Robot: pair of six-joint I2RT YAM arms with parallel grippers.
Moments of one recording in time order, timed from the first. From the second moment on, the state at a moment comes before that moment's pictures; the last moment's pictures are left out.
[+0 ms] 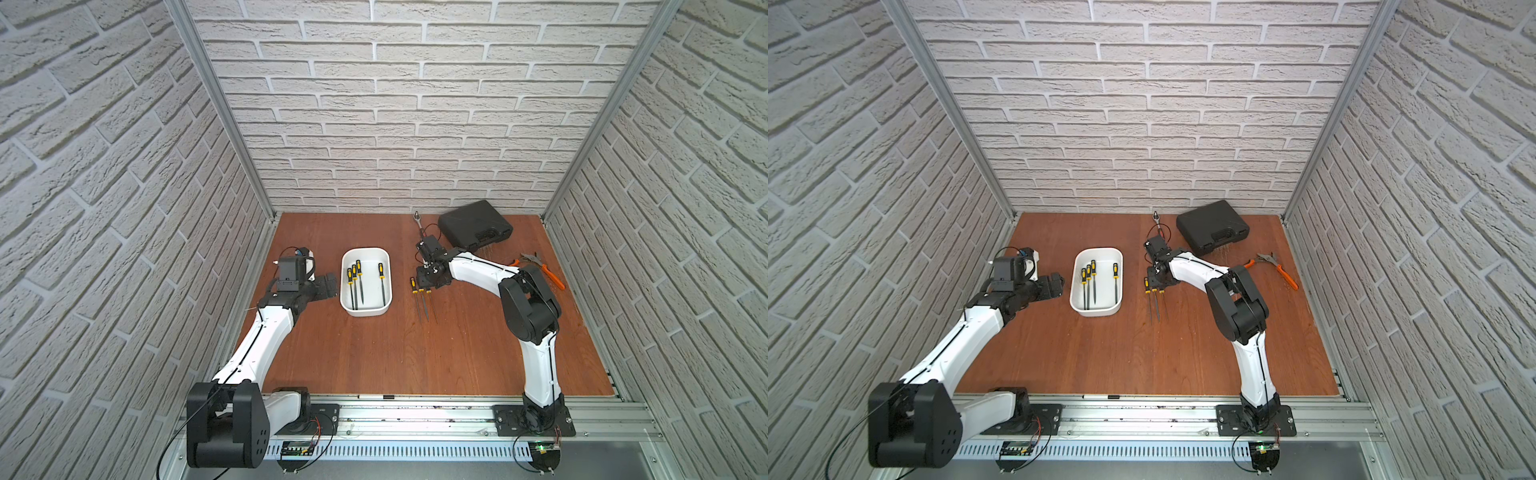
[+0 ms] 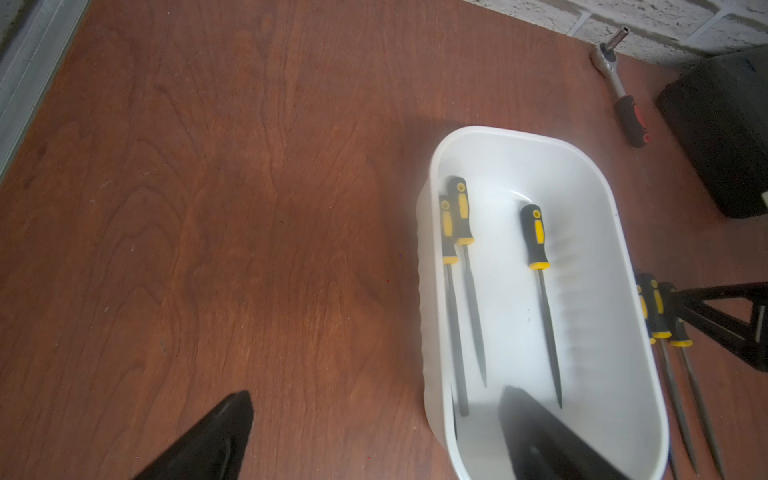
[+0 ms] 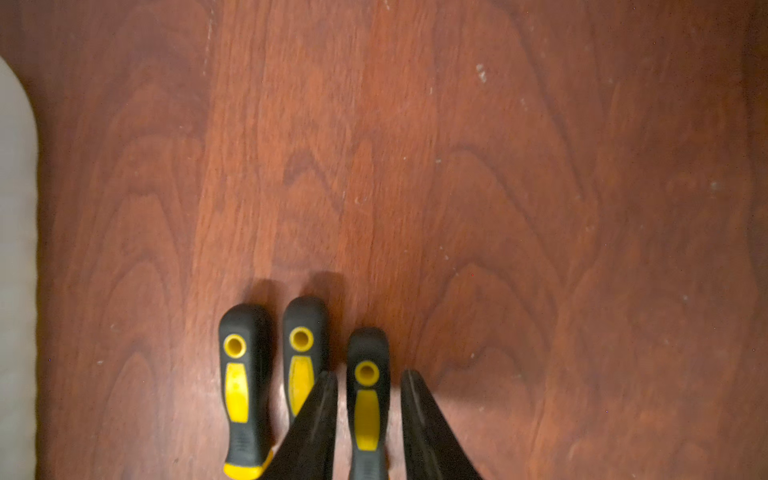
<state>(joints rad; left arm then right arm) -0.03 1.17 0.76 -0.39 0.11 -0.19 0.50 2.11 1.54 -0.62 0.11 0.38</state>
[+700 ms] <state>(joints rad) -0.03 1.17 0.76 -0.39 0.11 -0.19 0.50 2.14 1.58 -0.63 0.12 0.45</state>
